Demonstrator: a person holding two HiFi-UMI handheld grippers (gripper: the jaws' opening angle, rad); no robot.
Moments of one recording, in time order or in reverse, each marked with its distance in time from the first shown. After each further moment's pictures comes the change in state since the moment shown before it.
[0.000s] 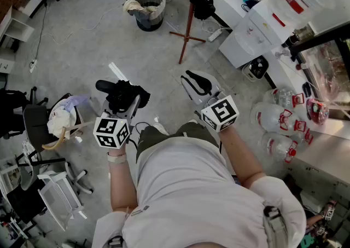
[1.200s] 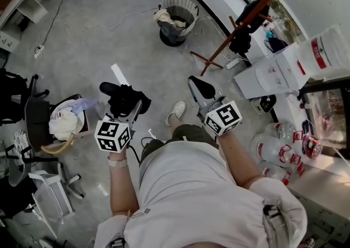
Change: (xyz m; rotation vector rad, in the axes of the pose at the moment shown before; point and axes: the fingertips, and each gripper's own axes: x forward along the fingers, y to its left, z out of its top) left arm -0.019 0.211 0.000 -0.103 -0.047 0.077; right arm 0.216 0.045 0.014 0.004 -0.039 0.087
